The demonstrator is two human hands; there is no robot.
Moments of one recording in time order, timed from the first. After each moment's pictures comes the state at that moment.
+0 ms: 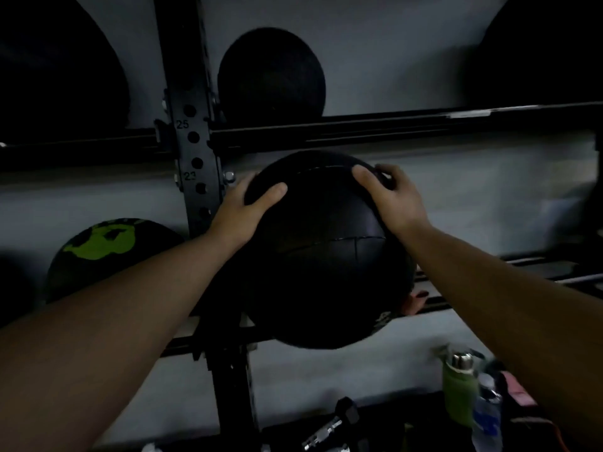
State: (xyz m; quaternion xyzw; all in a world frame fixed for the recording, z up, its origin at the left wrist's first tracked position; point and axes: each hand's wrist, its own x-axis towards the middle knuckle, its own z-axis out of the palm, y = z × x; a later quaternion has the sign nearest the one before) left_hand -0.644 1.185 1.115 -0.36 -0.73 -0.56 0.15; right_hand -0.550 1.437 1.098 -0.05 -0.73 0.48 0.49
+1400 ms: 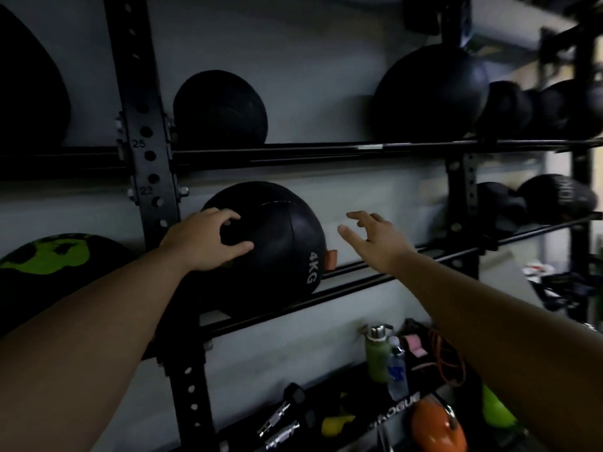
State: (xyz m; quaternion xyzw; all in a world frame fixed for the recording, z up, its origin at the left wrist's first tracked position) left_hand -0.618 1.141 1.108 -0.43 -0.85 -0.16 0.25; right_hand -0.409 1.419 1.053 -0.21 -0.89 0.15 0.37
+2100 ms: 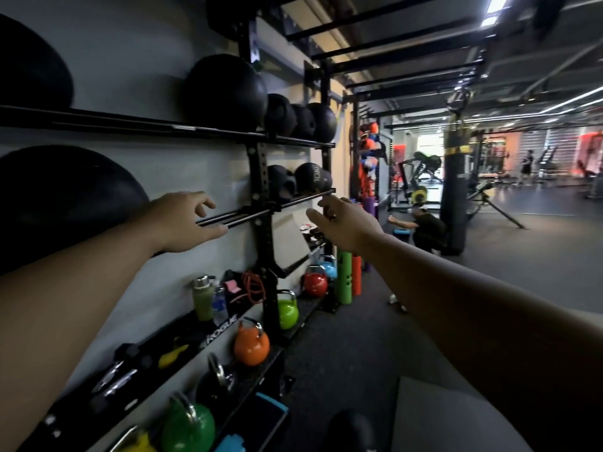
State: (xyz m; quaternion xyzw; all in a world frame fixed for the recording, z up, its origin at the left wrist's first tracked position) left_hand -0.351 1.124 1.068 -0.67 -0.70 -0.22 0.11; right_hand -0.042 1.244 1.020 -0.48 -0.80 0.03 0.36
